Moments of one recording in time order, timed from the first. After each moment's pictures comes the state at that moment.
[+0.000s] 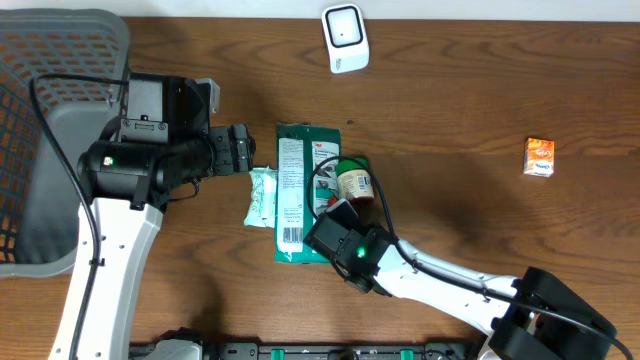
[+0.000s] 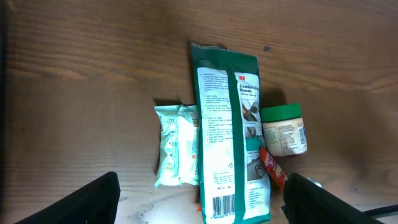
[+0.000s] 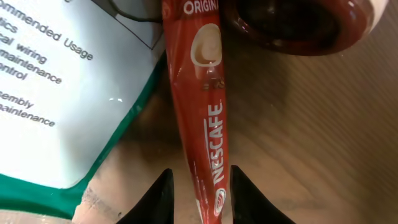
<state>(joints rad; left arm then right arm) -0.12 1.31 1.38 -1.07 0.22 -0.22 0.99 1.63 0.86 -0.64 0.41 0.31</state>
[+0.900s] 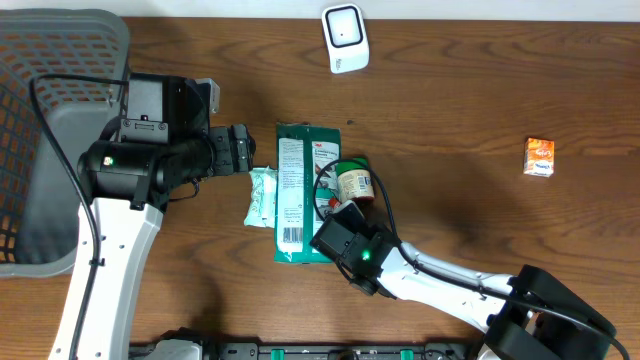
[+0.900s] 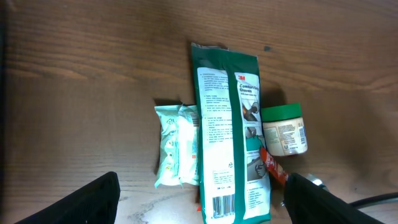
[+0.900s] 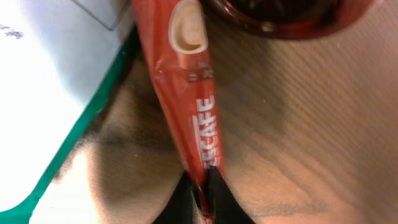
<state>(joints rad) -0.12 1.31 1.38 -1.07 0.22 -0.22 0.98 1.63 0.80 -0.56 0.44 0.32</state>
